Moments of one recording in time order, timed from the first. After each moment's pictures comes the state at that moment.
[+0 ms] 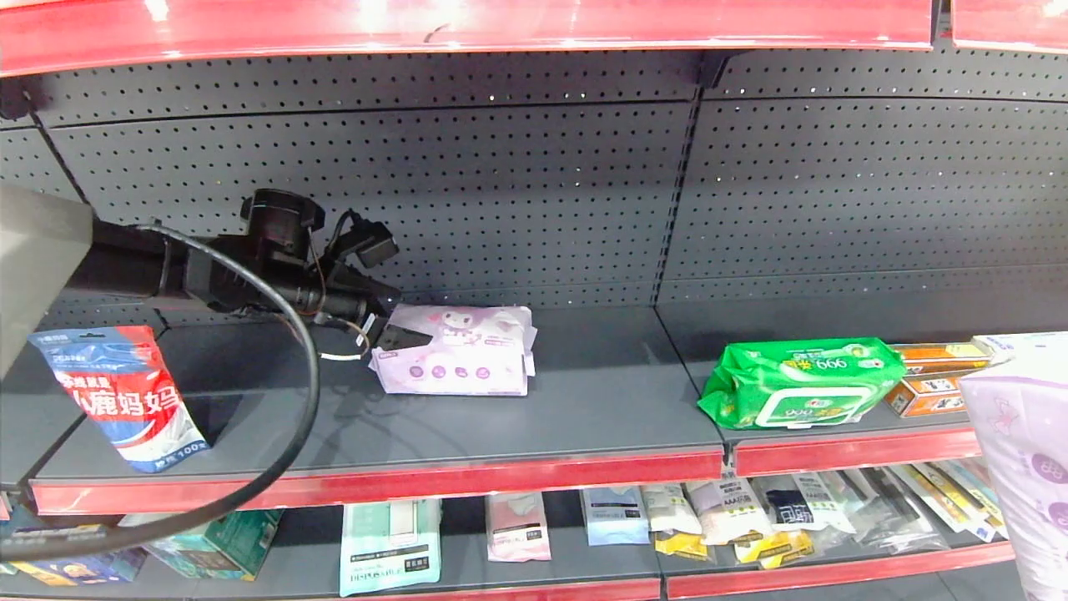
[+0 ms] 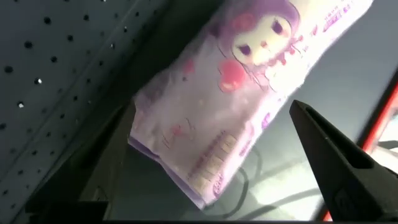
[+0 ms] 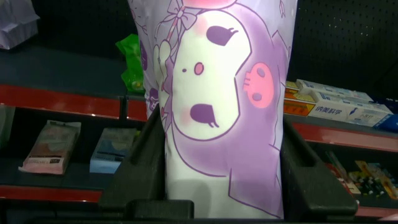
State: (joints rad) left arm -0.11 2.11 -1.46 0.06 -0.56 0.65; right arm -0.05 0.19 -0.13 -0.10 0.03 -0.26
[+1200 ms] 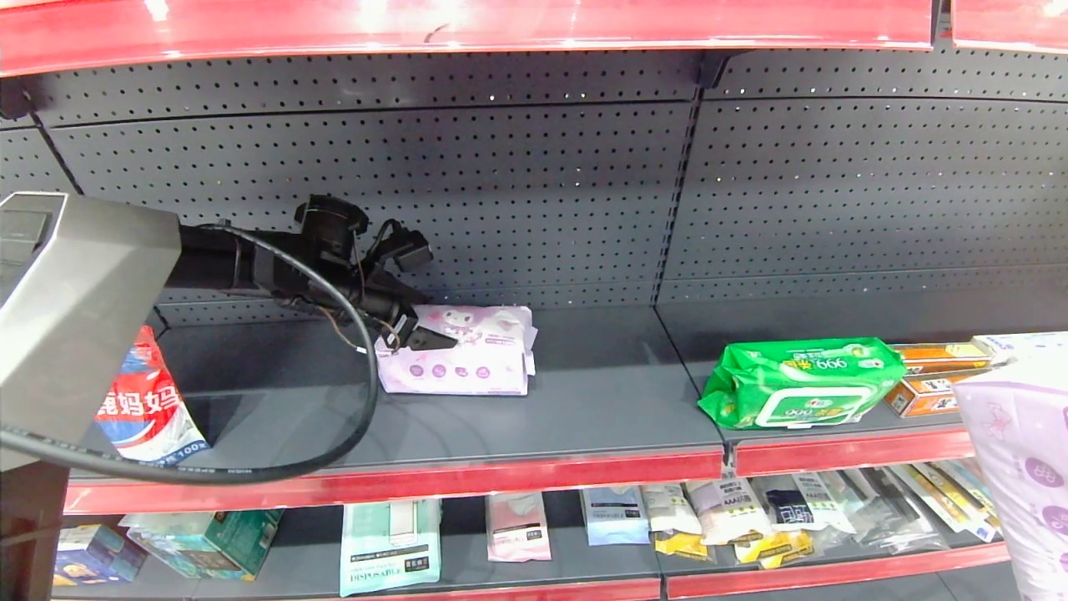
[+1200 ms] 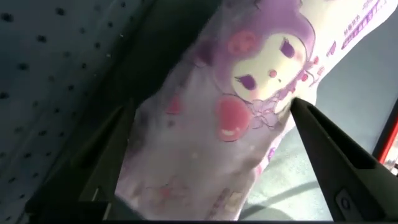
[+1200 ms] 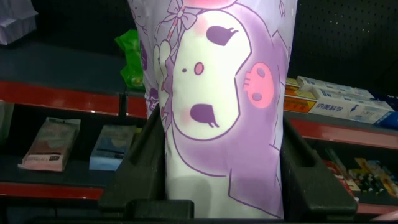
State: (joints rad) left arm -0.16 2.28 -1.71 0.23 -0.56 0.68; right arm -0.05 0.19 -0.12 -0.10 0.02 -0.26
